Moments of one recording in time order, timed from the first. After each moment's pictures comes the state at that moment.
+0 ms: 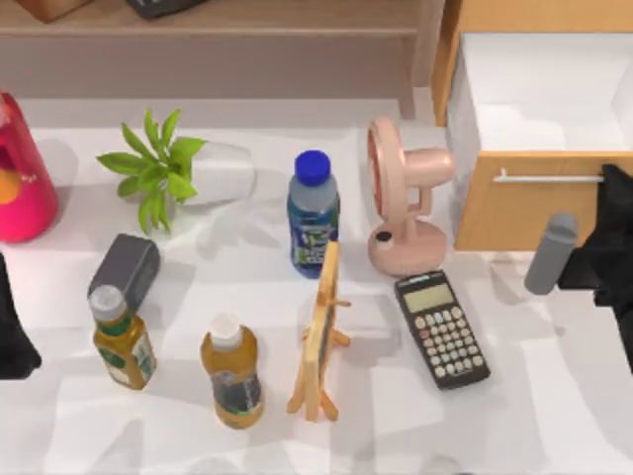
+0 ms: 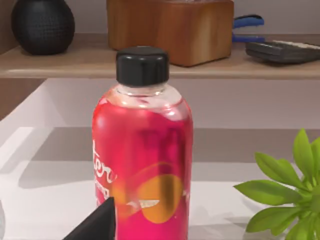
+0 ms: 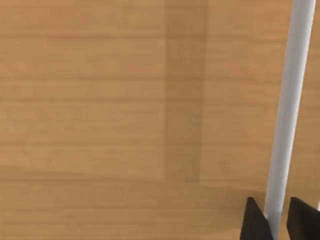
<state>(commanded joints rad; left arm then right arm) 0.00 0.00 0.00 0.00 0.00 0.00 0.31 1.99 0.31 1.68 0.34 -1.56</state>
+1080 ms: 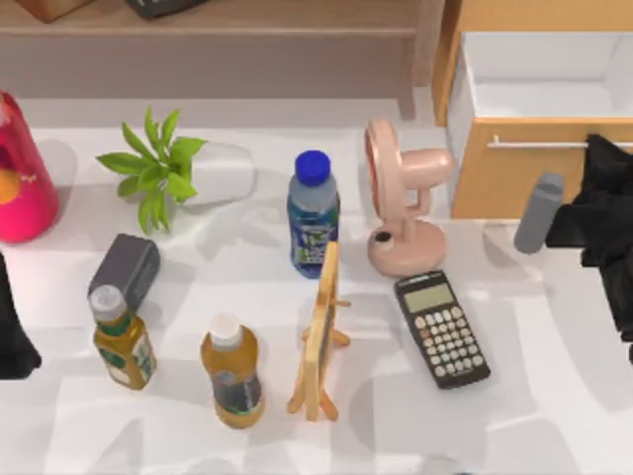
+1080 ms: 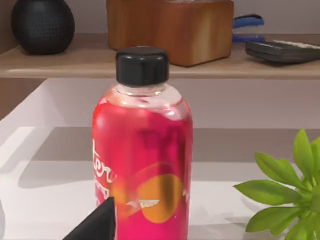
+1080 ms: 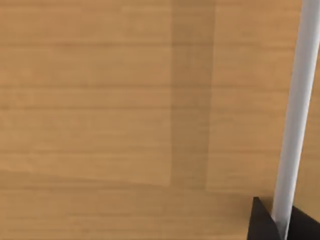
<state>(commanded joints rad) 0.00 0.00 0.00 0.00 0.00 0.00 0.26 2.05 0.49 1.56 0.29 -1.55</state>
